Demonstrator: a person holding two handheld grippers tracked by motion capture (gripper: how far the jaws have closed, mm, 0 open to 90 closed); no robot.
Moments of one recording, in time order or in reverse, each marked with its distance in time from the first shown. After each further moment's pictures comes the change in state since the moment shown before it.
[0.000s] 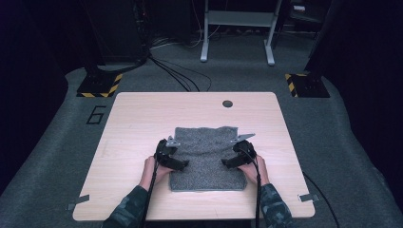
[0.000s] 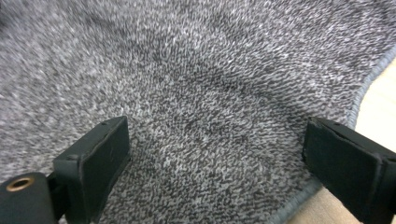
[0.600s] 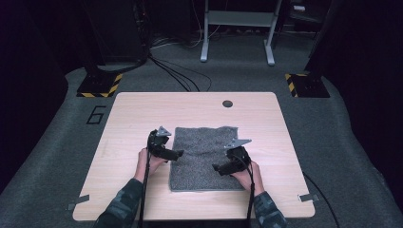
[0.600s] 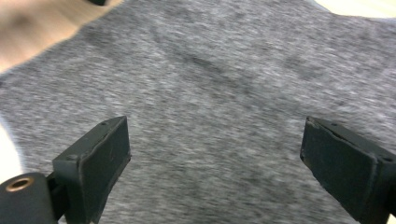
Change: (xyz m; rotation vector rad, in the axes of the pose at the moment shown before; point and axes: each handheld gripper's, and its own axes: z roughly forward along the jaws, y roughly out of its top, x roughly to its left) left arm 0.030 0.016 -0.017 -0.042 0.039 -0.054; right arm 0.053 0.008 -0.022 -0.090 0.074 -0.038
